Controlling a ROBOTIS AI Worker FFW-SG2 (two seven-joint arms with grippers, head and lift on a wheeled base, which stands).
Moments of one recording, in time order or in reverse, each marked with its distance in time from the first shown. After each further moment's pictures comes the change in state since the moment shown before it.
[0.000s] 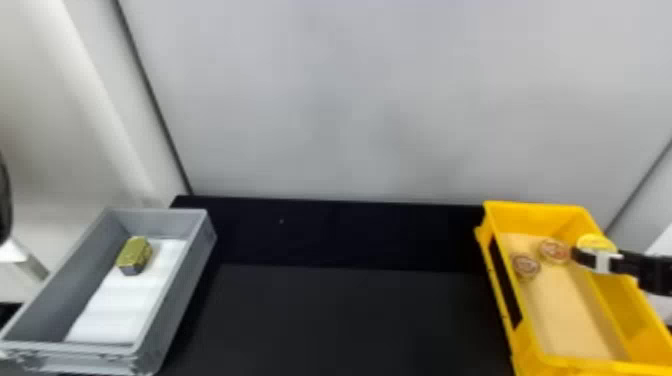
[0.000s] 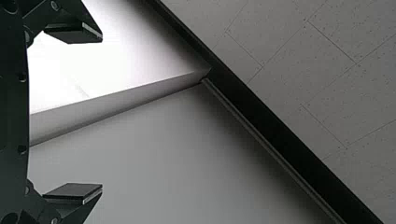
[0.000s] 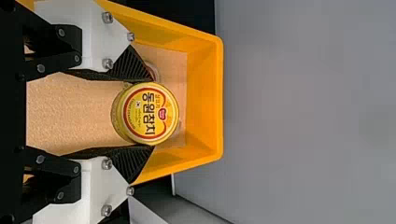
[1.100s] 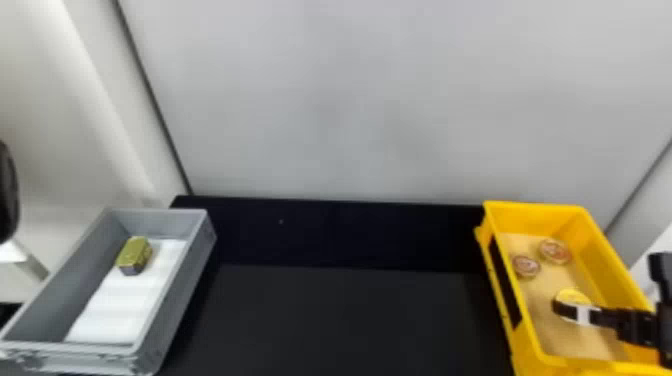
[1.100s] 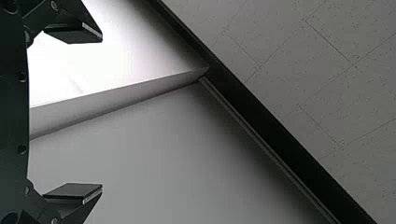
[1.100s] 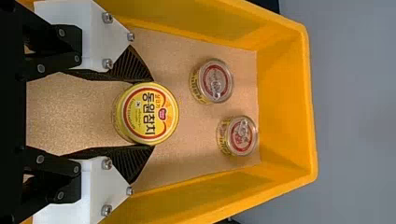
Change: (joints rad) left arm -0.020 -0.006 -0.019 0.003 0.000 0.000 -0.002; right arm -0.033 -0.025 0.054 0.384 -0.032 -0.174 0.053
